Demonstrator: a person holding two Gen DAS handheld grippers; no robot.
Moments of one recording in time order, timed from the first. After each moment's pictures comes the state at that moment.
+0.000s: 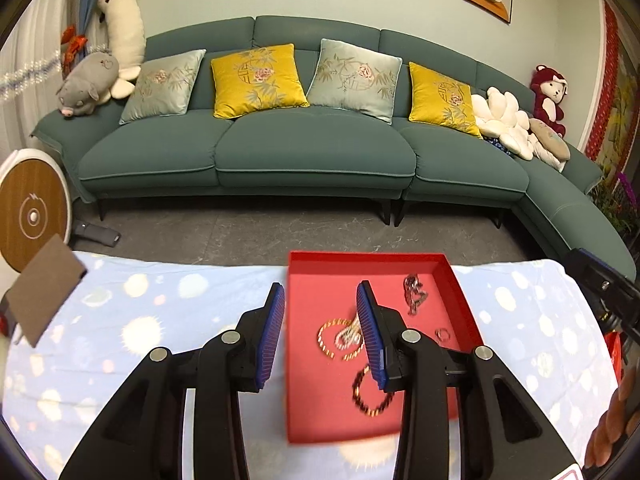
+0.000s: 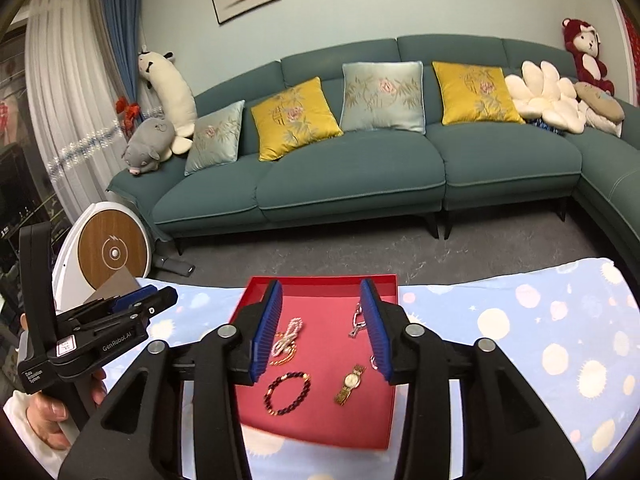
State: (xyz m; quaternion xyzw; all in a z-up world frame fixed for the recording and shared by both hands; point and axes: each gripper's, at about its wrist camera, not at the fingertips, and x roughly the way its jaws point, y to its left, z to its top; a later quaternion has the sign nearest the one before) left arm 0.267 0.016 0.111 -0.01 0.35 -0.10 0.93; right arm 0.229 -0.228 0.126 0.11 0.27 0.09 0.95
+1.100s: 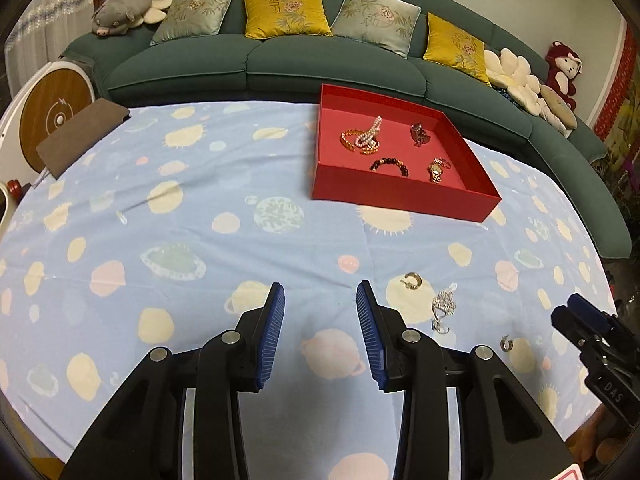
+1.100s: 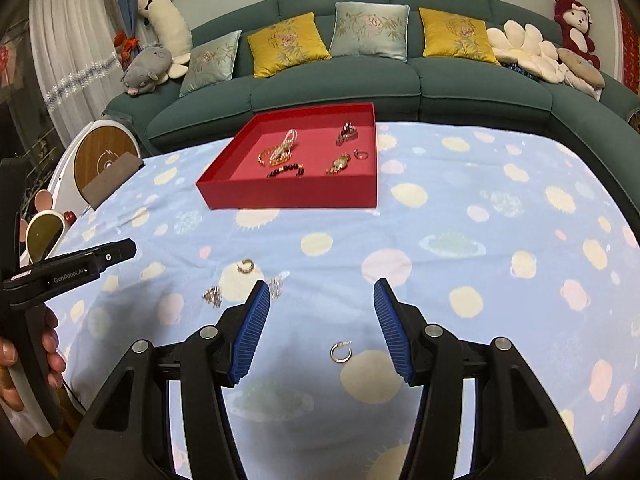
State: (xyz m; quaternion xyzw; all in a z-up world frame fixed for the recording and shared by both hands) left arm 0.084 0.055 0.003 -0.04 0.44 -0.08 0.89; right arm 0.038 -0.204 0.006 0.08 0.38 0.06 0.92
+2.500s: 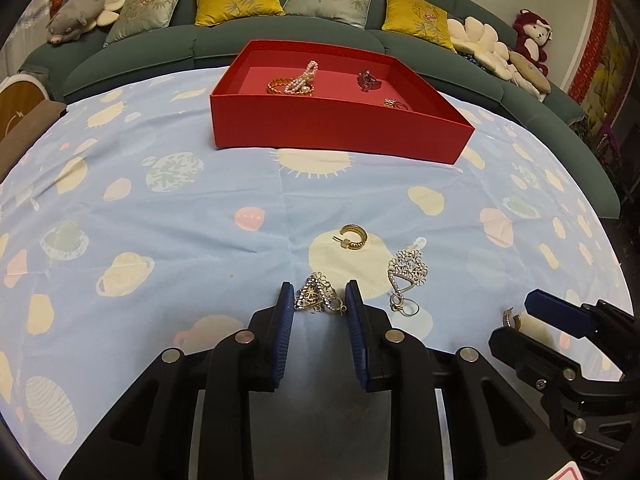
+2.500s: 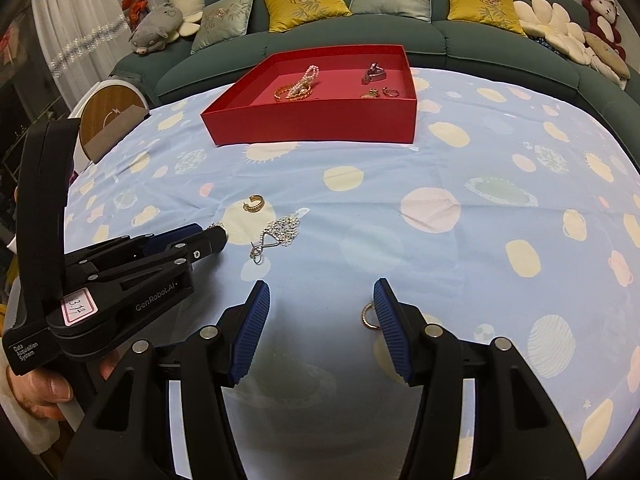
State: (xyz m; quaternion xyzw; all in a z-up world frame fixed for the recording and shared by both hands) left arm 0.097 -0.009 -0.058 -0.01 0.45 -0.14 0.88; right arm 0.050 -0.177 -0.043 0.06 0.43 0.10 0.89
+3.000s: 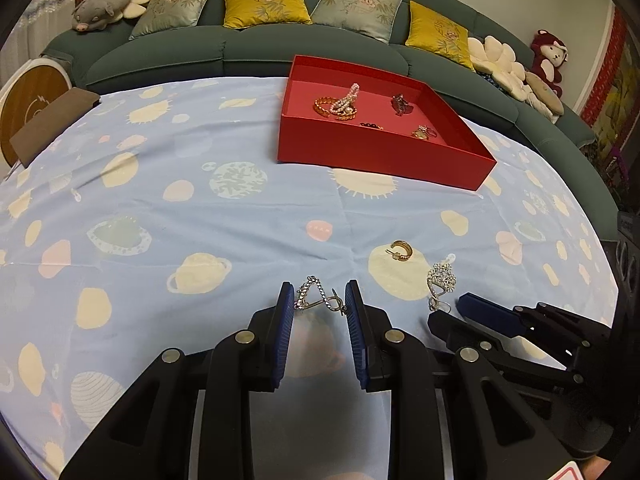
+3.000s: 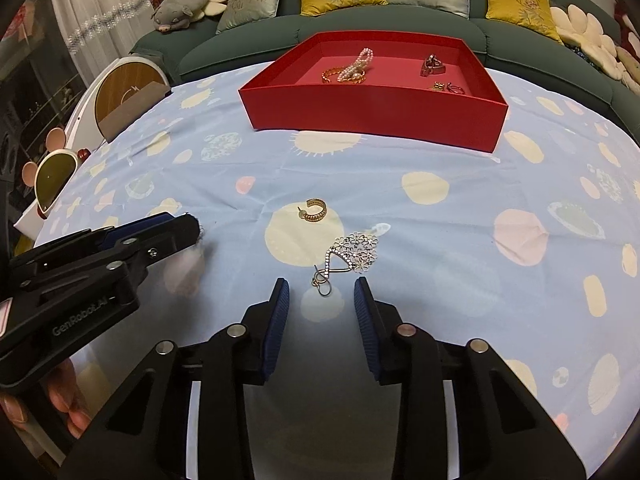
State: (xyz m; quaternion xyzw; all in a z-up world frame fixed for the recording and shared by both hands) left arm 0.088 0.033 -0.037 -0.04 0.44 -0.11 0.89; right arm 0.084 -0.126 -0.059 0.04 0.45 0.14 0.88
